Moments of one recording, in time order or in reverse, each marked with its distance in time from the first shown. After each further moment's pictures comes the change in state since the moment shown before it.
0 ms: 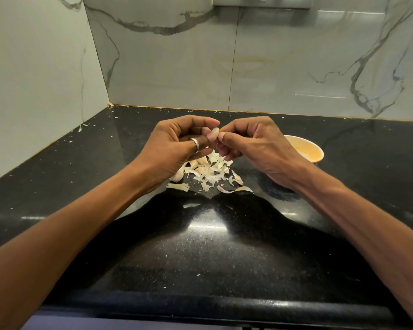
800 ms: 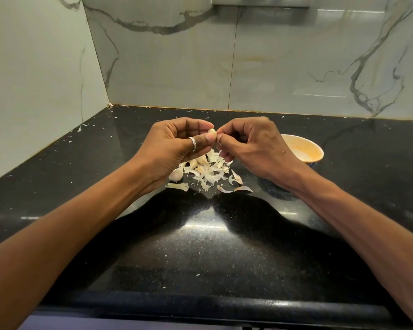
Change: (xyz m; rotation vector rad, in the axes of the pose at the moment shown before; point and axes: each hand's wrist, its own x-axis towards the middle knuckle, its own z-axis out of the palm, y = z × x) left_hand 0.003 -0.001 -0.001 -0.204 0.026 -0.102; right_hand -0.001 0.001 0.004 -0.344 0.096 -0.153
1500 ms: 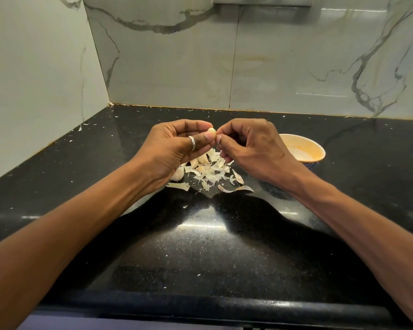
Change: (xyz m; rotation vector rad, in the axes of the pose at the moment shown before) left_hand -0.003 0.002 0.004 -0.137 0.031 -0.057; right_hand -0.003 -0.002 0.005 -0.059 0.020 -0.054
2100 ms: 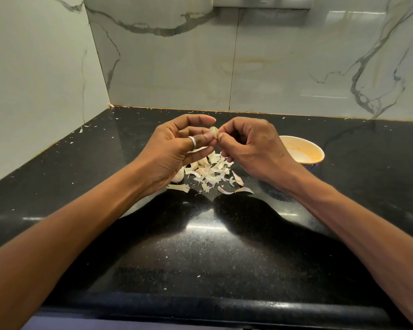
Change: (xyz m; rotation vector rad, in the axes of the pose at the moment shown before) left_hand -0.001 0.004 -0.001 0.065 -0.072 0.020; right_hand 0.003 0.000 0.000 0.062 0.036 0.062
